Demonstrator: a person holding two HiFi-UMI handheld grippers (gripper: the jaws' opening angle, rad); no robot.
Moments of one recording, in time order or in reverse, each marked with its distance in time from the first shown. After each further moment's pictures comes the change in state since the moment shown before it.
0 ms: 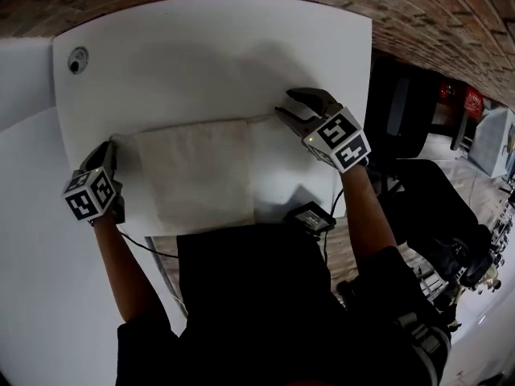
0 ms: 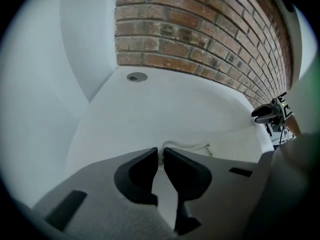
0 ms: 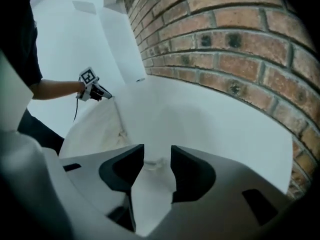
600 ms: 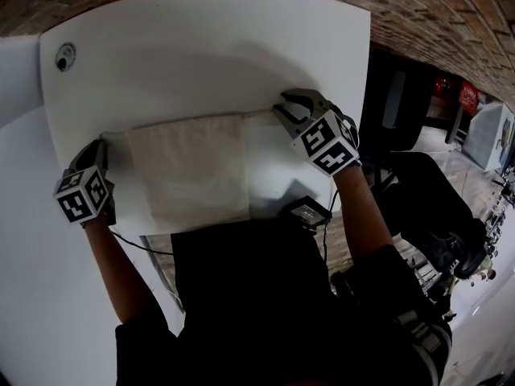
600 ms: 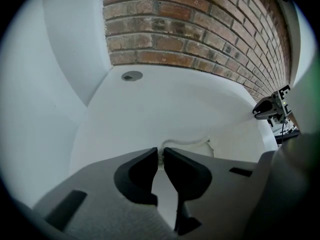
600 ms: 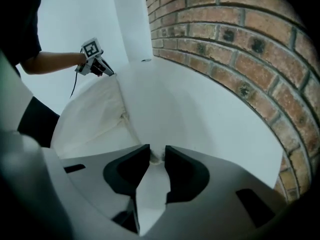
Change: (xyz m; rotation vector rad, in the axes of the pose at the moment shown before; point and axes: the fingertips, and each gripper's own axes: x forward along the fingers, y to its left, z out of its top) left arm 0.003 -0.003 -0.002 0.072 0.052 0.018; right arm 0.008 0.007 -0.019 -0.174 0.184 -0.074
